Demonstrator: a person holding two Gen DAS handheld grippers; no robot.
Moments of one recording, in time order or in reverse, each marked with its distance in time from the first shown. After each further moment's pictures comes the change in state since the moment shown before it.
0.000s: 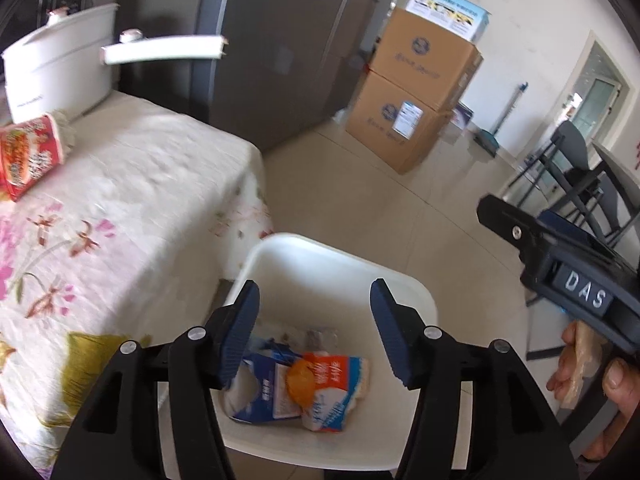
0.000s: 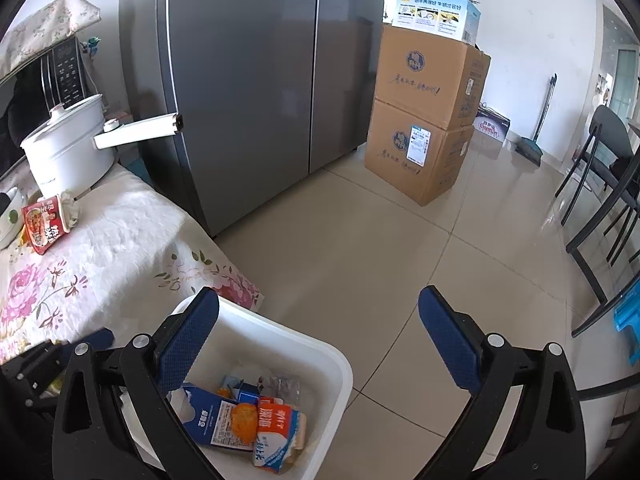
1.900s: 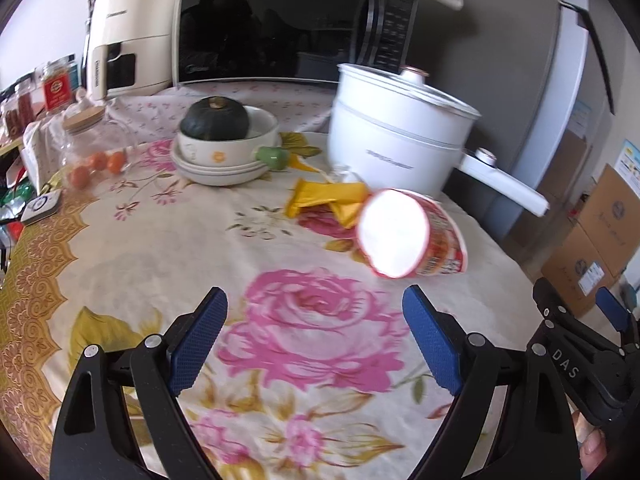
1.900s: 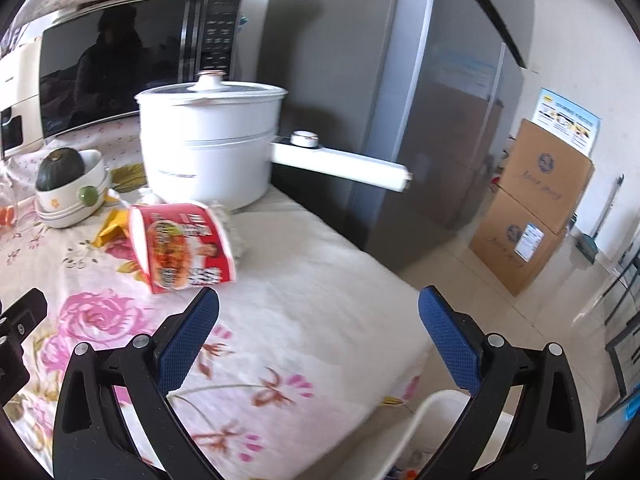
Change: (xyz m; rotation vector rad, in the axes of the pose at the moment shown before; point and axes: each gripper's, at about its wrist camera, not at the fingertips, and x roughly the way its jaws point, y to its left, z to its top) left arm -0.143 0.275 -0.002 -0.424 -0.275 0.573; right arm 0.001 0.299 0.031 -0.251 -0.163 0.160
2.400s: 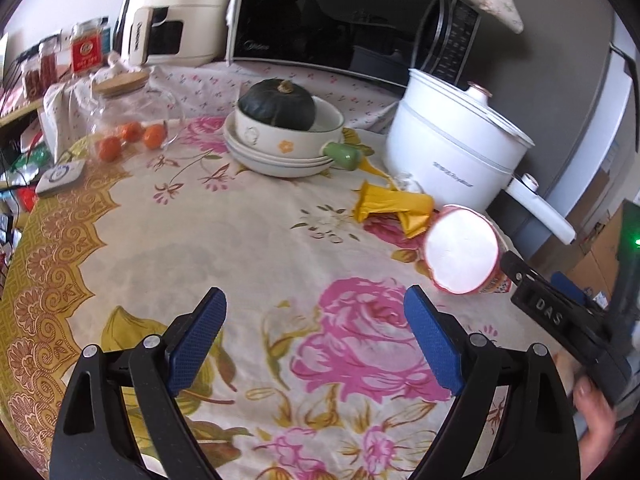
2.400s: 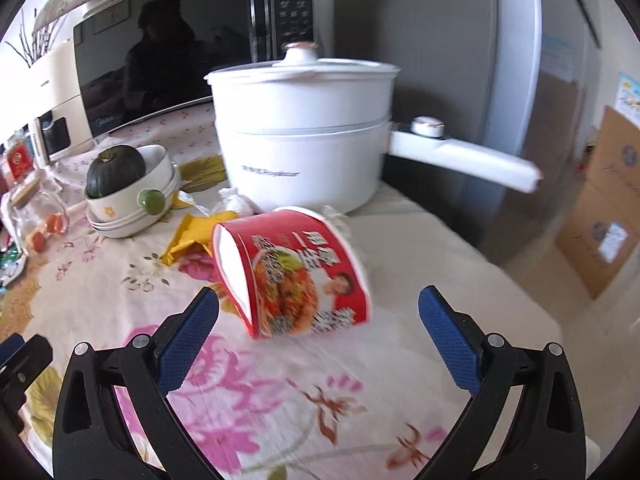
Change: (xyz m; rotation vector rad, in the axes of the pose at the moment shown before) left arm 0.009 0.069 0.011 -0.121 0.046 0.018; right arm 0.067 0.057 0.026 0.012 0.096 0.343
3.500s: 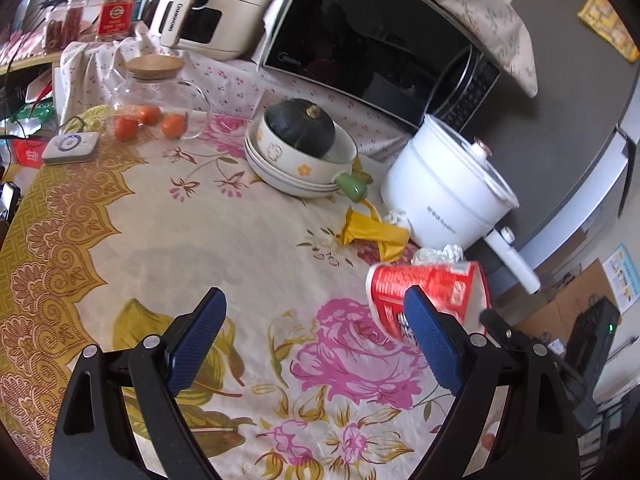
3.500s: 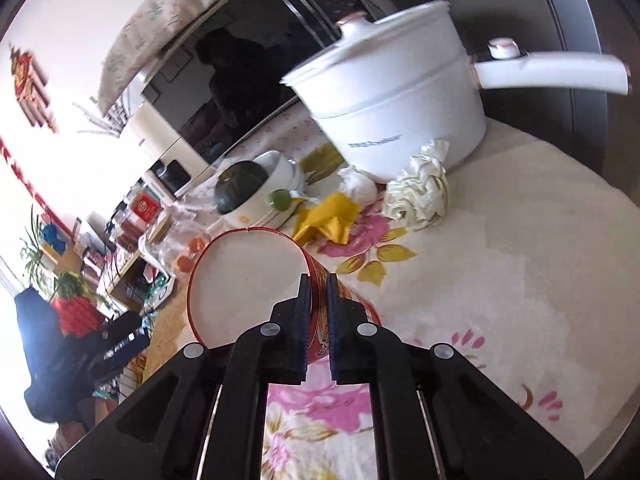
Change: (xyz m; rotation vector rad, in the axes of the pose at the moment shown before) left arm -0.036 0.039 0.021 -0.170 -0.017 -0.109; right arm -0.026 -0.021 -0.005 0.219 0.085 0.539
